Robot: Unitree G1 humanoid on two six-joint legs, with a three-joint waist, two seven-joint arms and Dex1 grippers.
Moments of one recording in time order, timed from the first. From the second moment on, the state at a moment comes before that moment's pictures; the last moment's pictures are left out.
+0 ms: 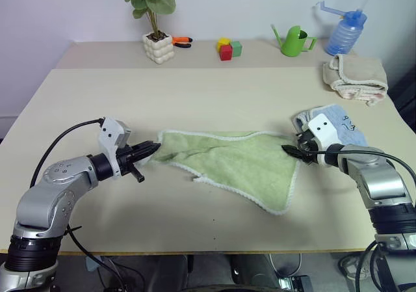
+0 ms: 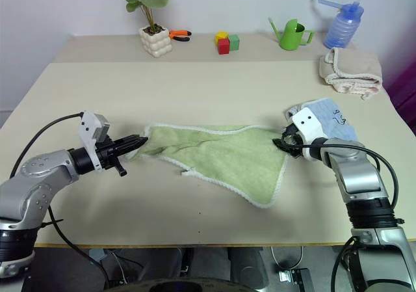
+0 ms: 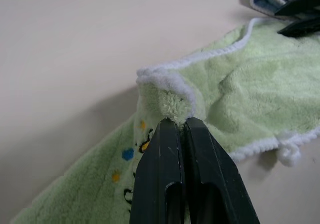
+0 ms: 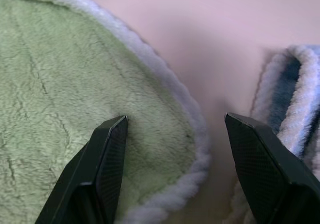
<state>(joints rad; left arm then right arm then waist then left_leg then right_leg) -0.15 0.69 0.17 -0.32 -0.59 0.66 -0.74 -0.35 -0.74 -0.04 0.07 0.17 0.59 0.69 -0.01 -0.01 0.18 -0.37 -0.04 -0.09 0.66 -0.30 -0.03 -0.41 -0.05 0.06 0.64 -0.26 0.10</state>
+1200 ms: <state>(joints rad) -0.98 0.52 0.22 0.46 -0.32 0.20 -0.40 -0.90 -0.72 -0.07 0.33 0.04 0.19 0.50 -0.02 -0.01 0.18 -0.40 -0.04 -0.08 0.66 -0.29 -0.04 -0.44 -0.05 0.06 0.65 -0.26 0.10</state>
